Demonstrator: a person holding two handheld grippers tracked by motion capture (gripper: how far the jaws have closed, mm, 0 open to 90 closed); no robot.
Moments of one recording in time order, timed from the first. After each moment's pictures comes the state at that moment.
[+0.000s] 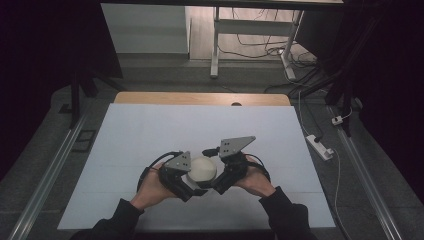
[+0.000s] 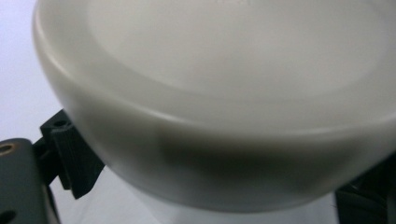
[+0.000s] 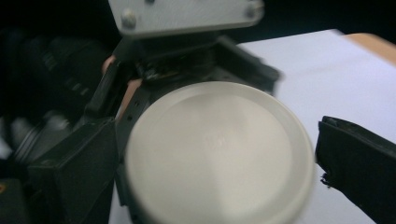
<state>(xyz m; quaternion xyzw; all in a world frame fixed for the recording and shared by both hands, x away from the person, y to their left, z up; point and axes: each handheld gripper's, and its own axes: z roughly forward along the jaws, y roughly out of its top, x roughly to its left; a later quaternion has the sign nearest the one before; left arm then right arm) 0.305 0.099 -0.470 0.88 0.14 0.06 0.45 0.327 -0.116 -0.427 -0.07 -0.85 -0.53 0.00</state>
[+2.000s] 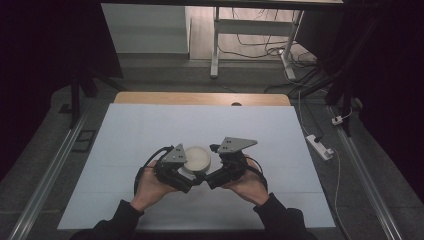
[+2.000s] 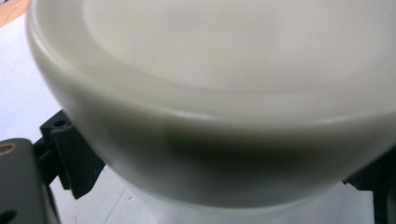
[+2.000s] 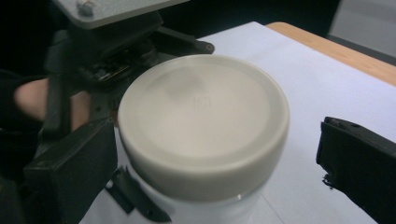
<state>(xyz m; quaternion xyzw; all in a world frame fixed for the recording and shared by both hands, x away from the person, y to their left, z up) 0.304 0.102 -0.466 0.87 0.22 0.11 0.44 0.315 -0.107 -0.428 -0.19 -0.84 -0.51 -0.09</state>
